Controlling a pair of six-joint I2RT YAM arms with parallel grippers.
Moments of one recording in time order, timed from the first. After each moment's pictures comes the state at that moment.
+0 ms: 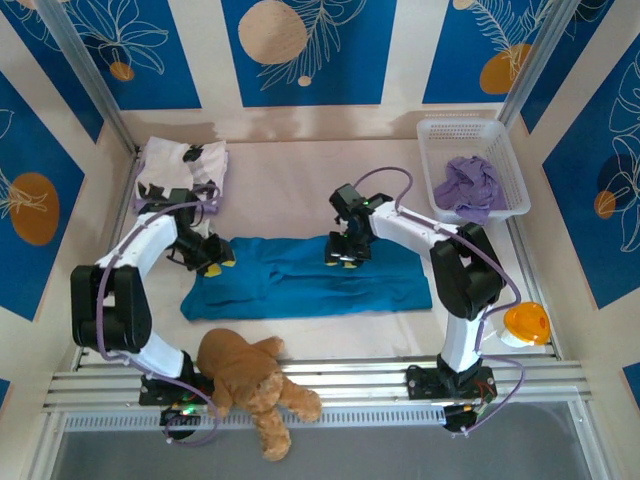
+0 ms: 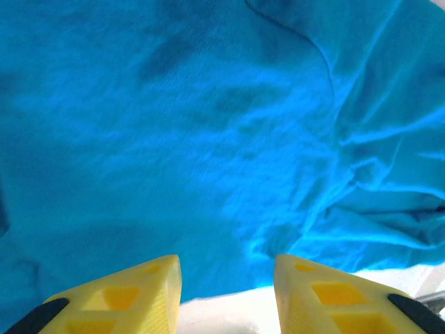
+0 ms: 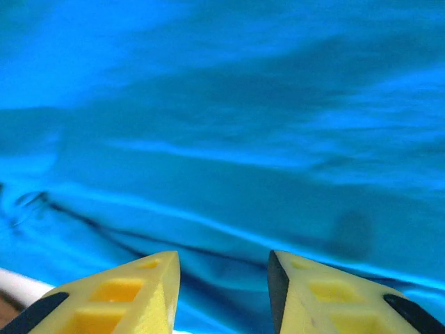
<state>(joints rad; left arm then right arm) -0.05 1.57 1.07 -0.99 0.41 -0.41 0.58 1.85 1.32 -0.85 -0.26 0.62</state>
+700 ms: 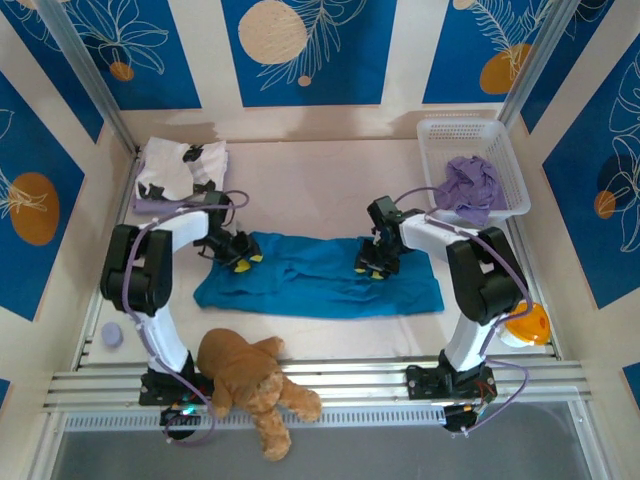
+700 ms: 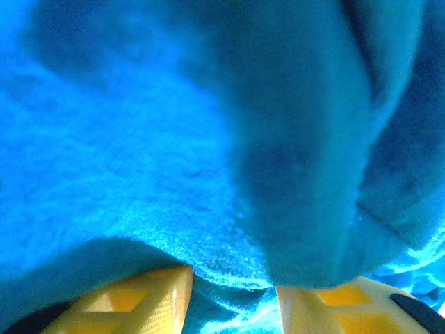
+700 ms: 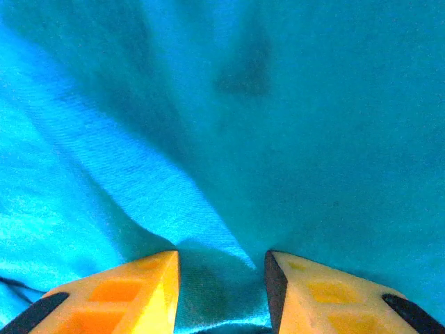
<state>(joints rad) -0.19 1.87 1.13 -0.70 0.49 -0.58 0.39 1.75 1.03 -0.70 -0.28 0.67</state>
